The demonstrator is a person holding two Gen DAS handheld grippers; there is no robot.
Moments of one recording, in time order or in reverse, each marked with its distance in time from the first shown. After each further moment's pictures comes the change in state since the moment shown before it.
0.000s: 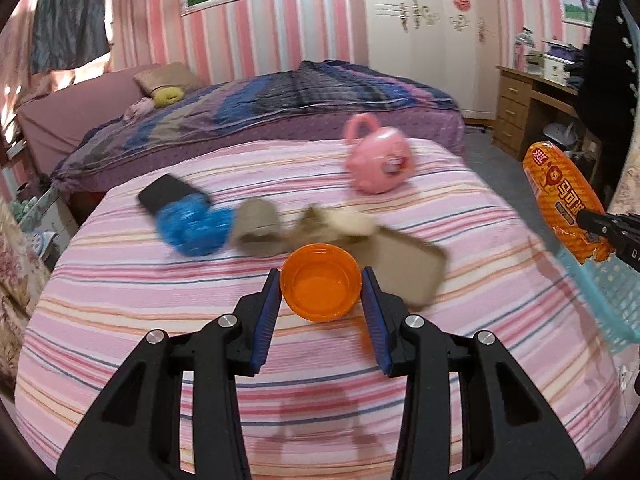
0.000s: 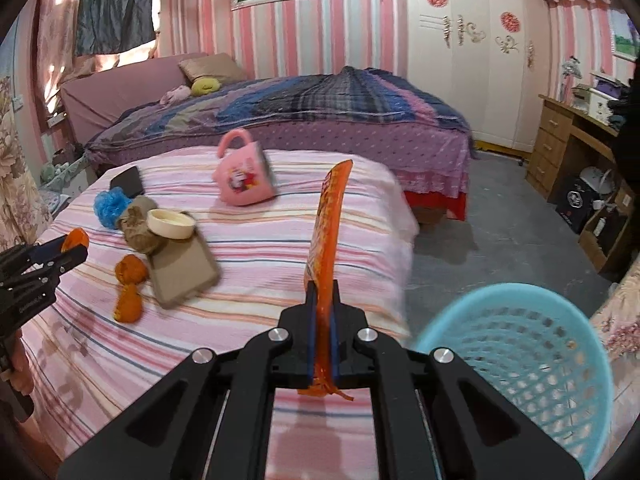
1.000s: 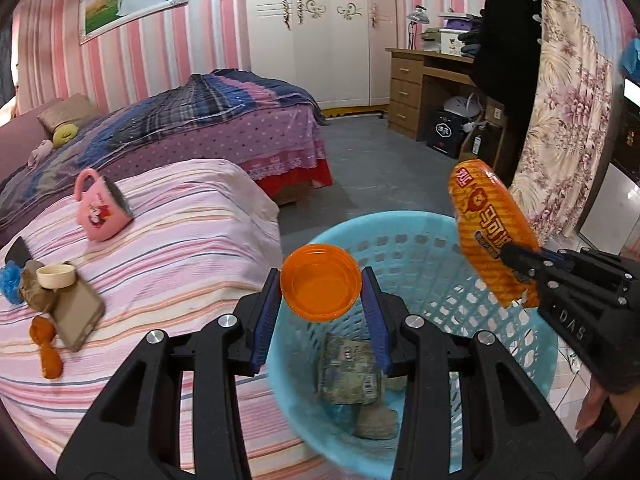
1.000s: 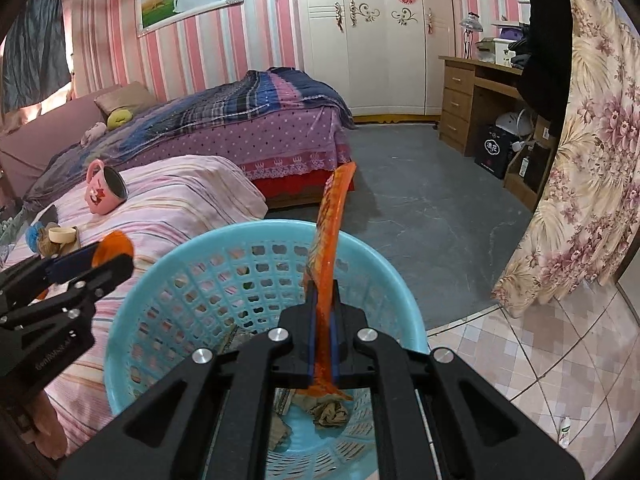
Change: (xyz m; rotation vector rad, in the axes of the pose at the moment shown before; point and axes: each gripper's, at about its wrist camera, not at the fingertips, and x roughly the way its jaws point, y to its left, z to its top) left arm -0.004 -0.286 0.014 0.161 0.002 -0.275; right arm -0.062 -0.197 -0.061 0.200 0.013 -0.208
